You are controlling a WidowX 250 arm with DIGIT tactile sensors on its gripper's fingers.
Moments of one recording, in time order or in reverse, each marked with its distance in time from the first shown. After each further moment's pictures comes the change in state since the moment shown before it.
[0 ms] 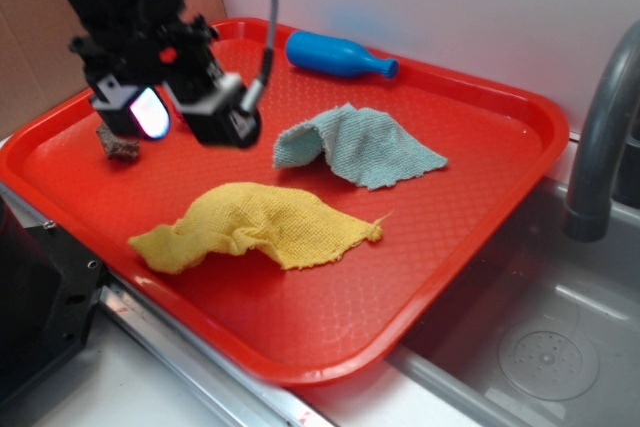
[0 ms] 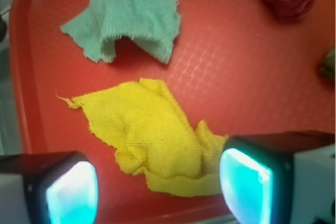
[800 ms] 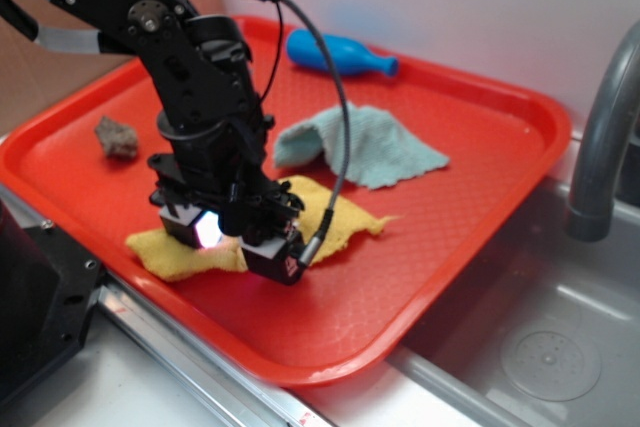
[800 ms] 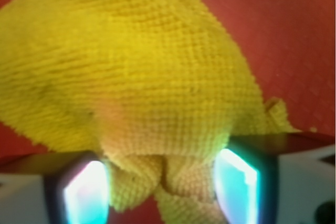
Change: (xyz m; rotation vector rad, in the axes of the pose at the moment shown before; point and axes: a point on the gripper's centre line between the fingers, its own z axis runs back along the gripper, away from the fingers) arm -0.014 -0.005 -0.074 0.155 0.064 -0.013
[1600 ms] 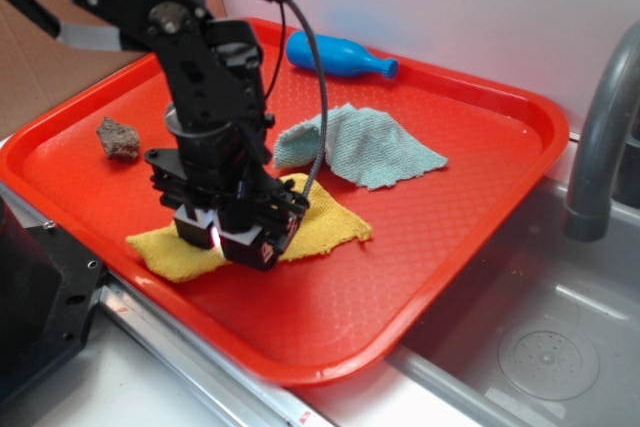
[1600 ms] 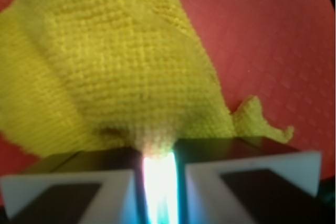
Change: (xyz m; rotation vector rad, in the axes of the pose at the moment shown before) arm 0.002 0.002 0.008 0.083 0.033 0.057
